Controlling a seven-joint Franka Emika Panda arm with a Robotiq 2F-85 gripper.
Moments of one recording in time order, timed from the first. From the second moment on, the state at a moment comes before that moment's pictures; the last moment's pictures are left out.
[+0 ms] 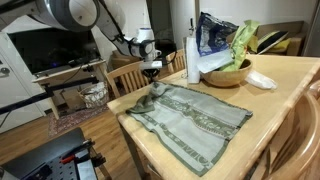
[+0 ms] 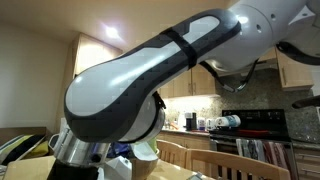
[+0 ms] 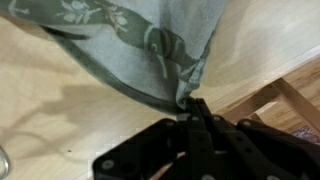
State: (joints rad) arm 0.22 1.07 0.31 -1.22 -0.11 2.43 -0.51
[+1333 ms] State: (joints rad) arm 0.23 1.14 0.31 -1.17 -0.11 2.60 -0.51
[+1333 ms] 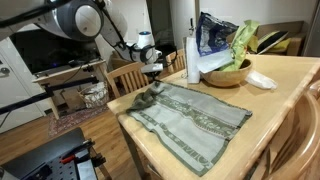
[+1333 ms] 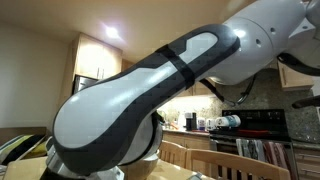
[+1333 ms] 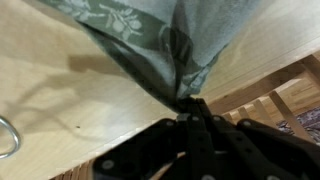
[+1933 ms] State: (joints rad) arm 0.25 1.17 0.30 -1.14 -0.11 2.61 -0.50
